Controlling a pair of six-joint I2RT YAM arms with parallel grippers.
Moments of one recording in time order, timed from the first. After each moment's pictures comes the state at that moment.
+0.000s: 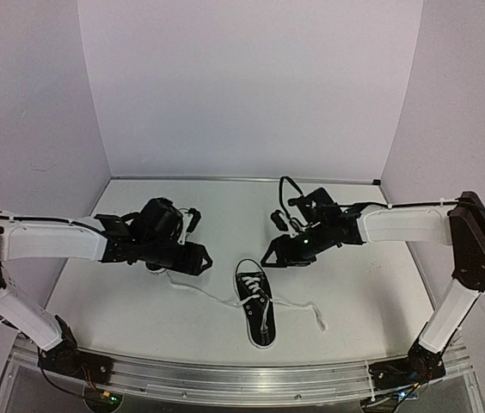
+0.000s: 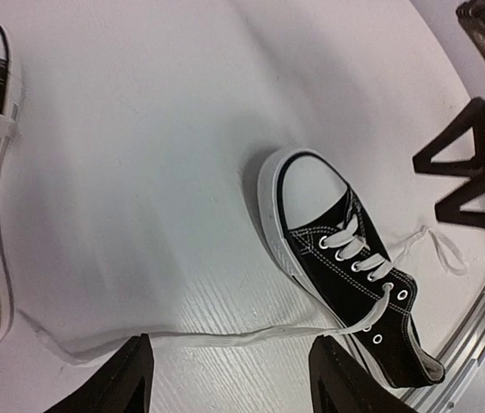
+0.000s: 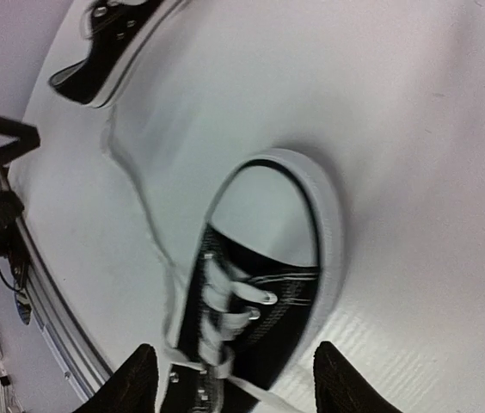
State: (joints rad) left arm -0.87 1.45 0.90 -0.25 0.03 -0.51; right arm 0.73 1.72 1.12 -0.32 -0.38 0.41
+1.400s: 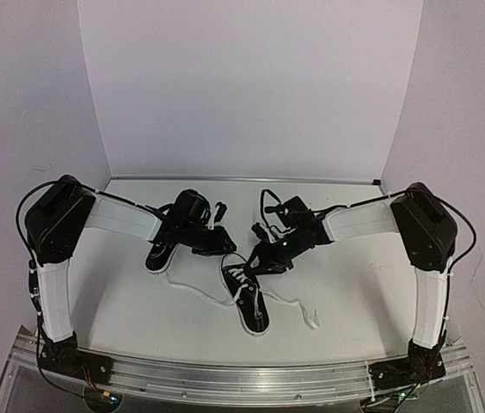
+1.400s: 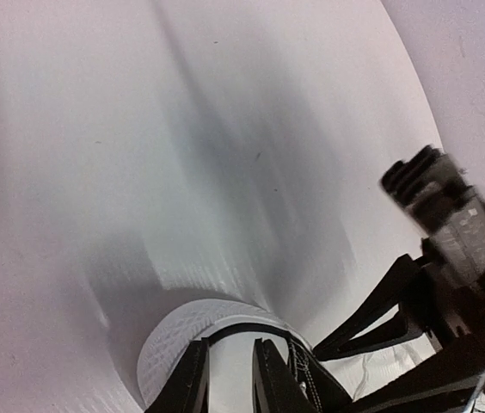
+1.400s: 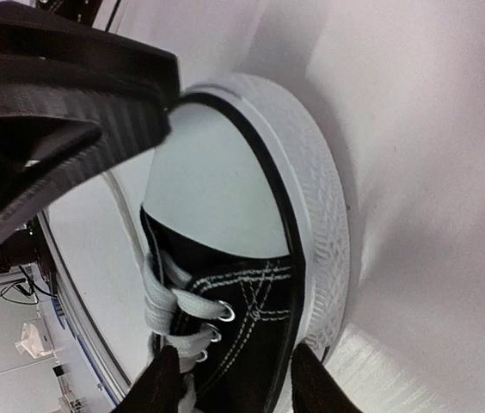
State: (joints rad) left arm -0.72 1.99 1.20 0.05 0.35 -0.56; right arm 0.70 2.05 1.29 -0.24 -0.60 0.49
